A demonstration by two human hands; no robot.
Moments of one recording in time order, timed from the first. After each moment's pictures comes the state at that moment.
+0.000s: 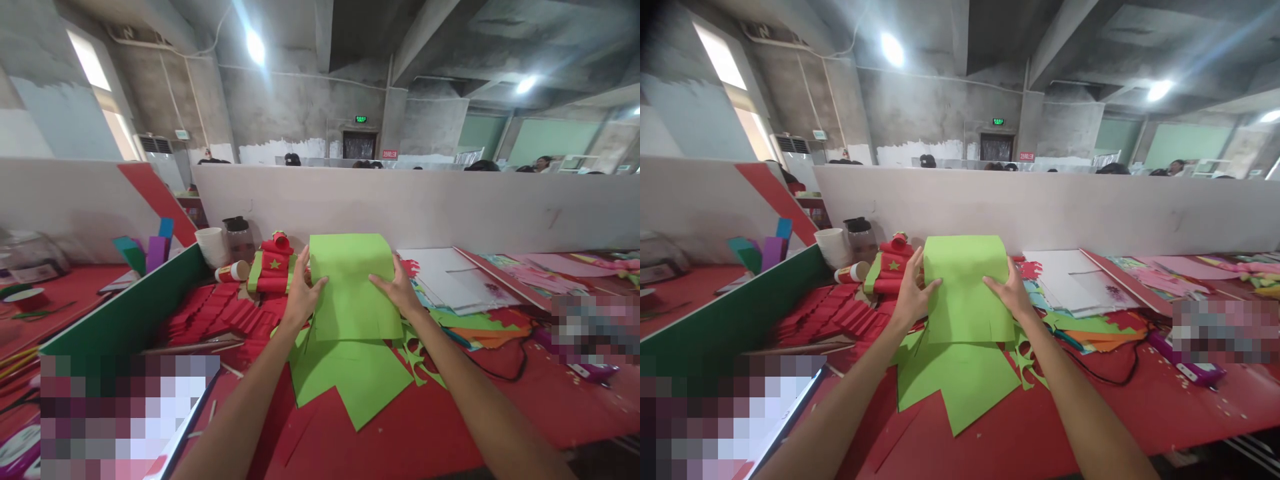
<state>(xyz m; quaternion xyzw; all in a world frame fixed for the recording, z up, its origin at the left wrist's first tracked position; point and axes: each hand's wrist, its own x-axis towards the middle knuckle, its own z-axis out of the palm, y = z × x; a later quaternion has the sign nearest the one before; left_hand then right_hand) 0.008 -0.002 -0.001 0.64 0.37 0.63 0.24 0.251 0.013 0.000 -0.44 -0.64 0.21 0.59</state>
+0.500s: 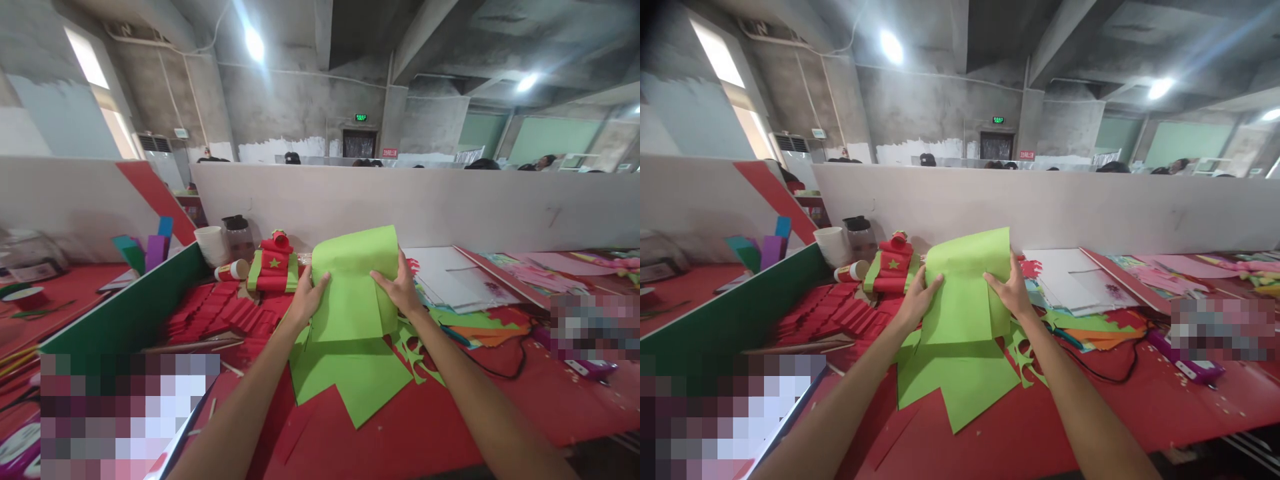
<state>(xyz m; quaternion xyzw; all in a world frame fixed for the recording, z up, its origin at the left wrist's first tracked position) 0.018 -0.007 -0.004 0.62 0.37 0.59 0.36 0.246 0.003 0.008 -0.38 -0.66 0.15 0.63</state>
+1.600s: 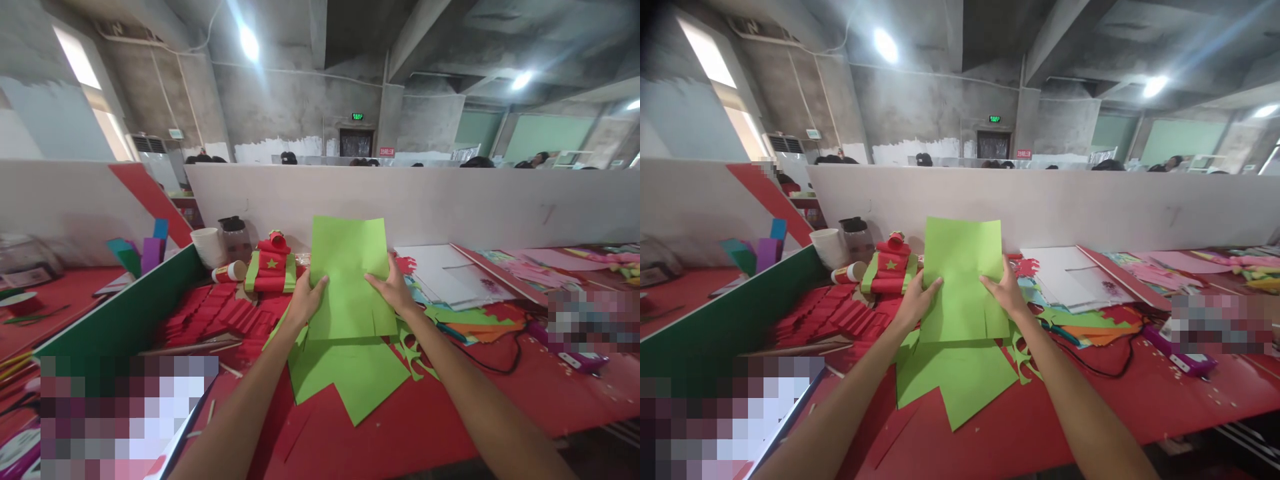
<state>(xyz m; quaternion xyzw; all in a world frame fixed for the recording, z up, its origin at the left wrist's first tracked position) 0.016 0.000 -0.008 0.64 0.43 0.56 0.30 0.250 0.018 -0.014 -0.46 -0.64 0.16 0.59</state>
